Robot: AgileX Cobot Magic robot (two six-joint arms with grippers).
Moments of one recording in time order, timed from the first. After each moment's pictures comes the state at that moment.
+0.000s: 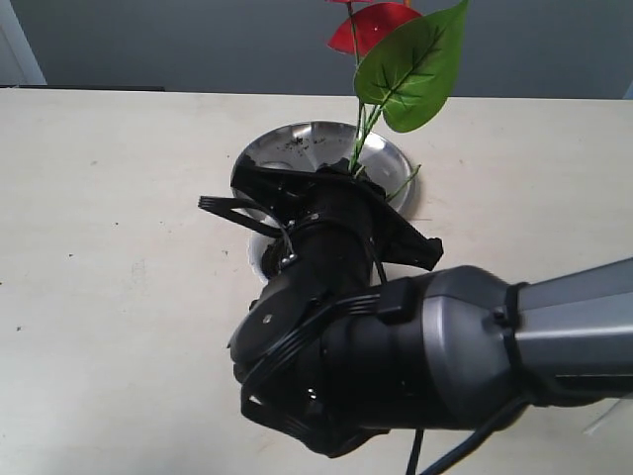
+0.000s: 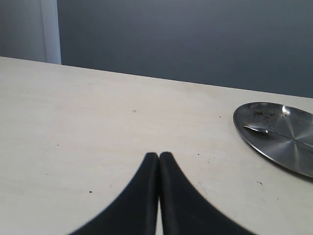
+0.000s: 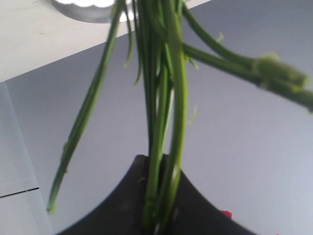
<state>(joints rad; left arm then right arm) 0.02 0.00 0.00 -0.18 0.25 0.01 1.37 1.84 -1.01 -1.46 1.20 -0.56</state>
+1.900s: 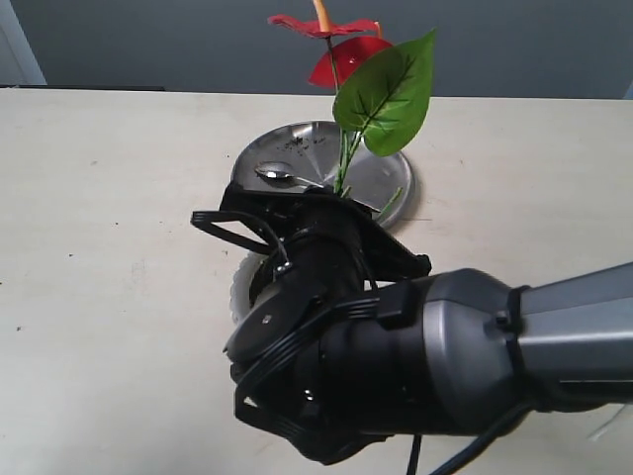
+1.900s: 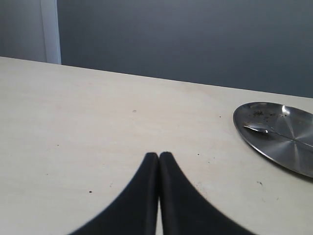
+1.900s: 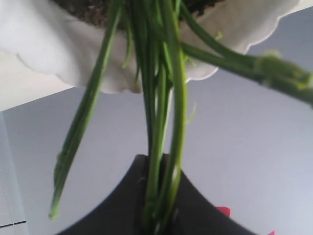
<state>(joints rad) 0.02 0.00 0.00 -0.18 0.25 0.01 1.38 1.83 -1.02 -1.40 1.11 -0.62</state>
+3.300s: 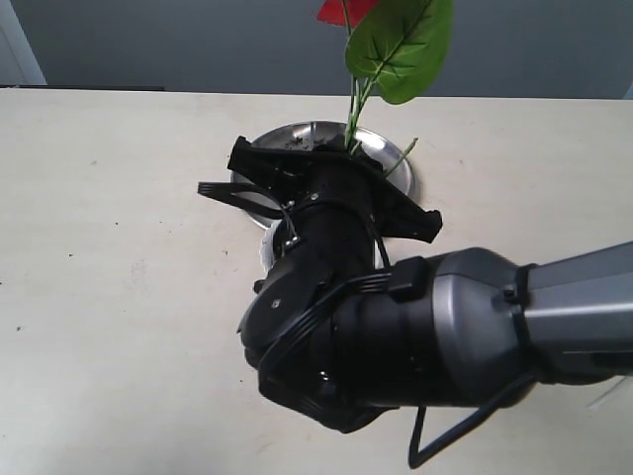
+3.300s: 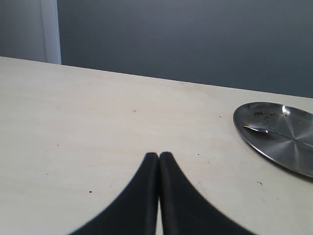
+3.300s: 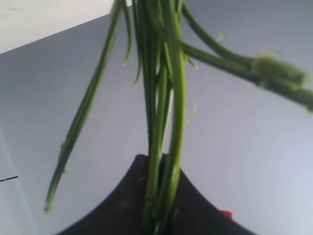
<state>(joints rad) 0.02 0.00 0.00 -0.18 0.25 0.01 1.33 1.83 -1.01 -1.57 1.20 -0.56</state>
